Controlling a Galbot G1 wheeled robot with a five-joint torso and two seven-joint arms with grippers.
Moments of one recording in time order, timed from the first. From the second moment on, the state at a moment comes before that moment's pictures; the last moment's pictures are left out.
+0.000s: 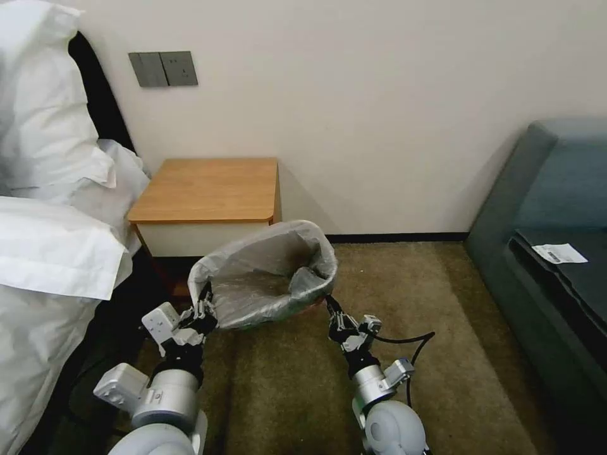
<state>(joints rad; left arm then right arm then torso) 1.74 -1.51 -0.48 -2.46 -0.66 0.22 -0.36 -1.46 1.49 0.23 1.76 0.58 0.17 -0.18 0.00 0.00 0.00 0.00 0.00</state>
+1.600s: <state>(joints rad) 1.66 -1.45 -0.47 -2.19 -0.13 0.09 -0.21 -1.27 0.88 0.15 2.09 0.02 0.19 -0.35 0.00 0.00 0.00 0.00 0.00</state>
